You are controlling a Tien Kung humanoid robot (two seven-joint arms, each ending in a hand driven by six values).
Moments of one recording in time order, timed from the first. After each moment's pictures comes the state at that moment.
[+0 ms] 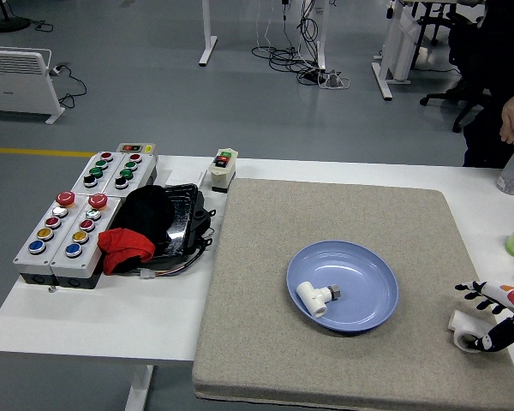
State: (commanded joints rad) left arm -0.12 0.12 -0.19 -0.25 0.12 0.17 0.10; right arm 0.38 -0.41 1.35 1.35 -1.93 0.65 -0.31
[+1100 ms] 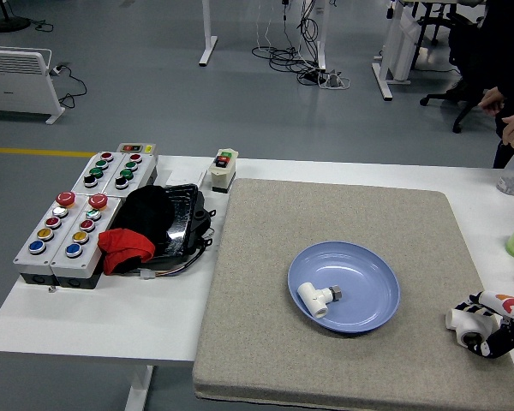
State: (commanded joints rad) left arm -0.12 0.12 -0.20 -0.25 0.13 0.17 0.11; right arm 0.38 -0.40 1.33 1.32 -1.98 0.65 -0.29
